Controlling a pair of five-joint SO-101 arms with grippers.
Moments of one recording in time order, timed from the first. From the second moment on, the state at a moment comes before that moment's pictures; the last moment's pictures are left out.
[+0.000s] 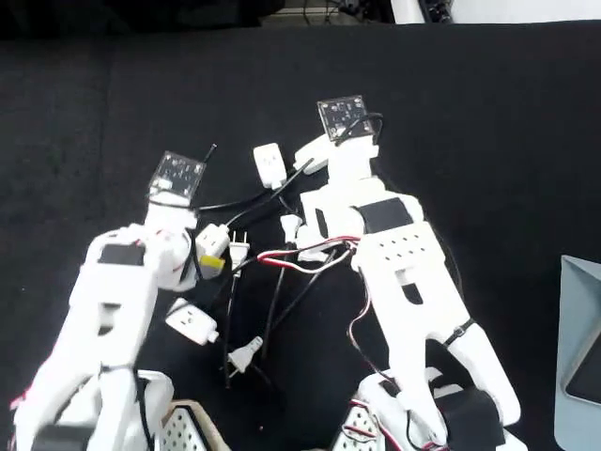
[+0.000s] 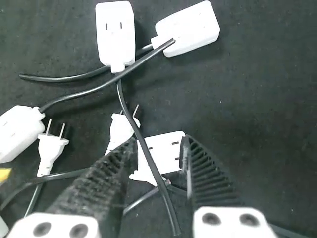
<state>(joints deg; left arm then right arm) -1.9 -33.4 58.2 46.9 -16.3 -16.1 -24.4 39.5 51.8 -4.4</state>
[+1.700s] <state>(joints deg) -11.4 1.3 27.8 29.1 -12.5 -16.1 -24.4 40.4 51.6 -4.4</state>
